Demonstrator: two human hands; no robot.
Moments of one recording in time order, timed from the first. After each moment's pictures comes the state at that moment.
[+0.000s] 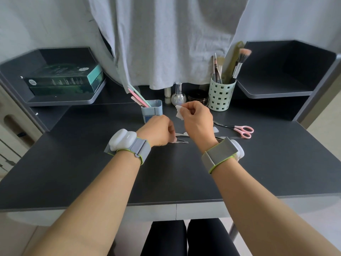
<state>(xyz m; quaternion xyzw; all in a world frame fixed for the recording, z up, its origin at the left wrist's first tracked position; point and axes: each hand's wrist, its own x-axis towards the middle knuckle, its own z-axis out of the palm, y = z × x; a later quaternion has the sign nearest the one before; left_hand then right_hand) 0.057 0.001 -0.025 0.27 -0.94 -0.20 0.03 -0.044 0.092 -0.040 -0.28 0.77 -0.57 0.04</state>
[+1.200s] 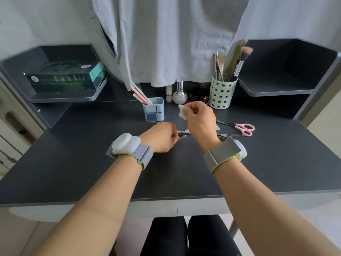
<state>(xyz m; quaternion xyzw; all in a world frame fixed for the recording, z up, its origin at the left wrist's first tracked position) 0.069 0.015 -0.032 0.23 -0.96 -0.18 -0.01 -0.042 0.096 -0.044 -0.27 0.77 -0.57 0.04</state>
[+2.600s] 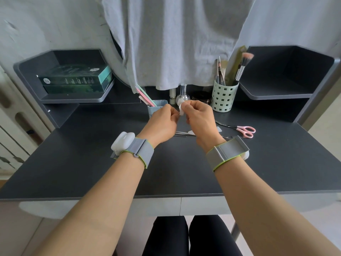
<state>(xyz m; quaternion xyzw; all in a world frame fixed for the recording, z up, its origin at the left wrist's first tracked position) 0.078 0.026 -0.002 0.30 -0.88 -0.31 0.18 -0.018 0.099 -0.019 -0.26 0.66 -0.68 0.16</state>
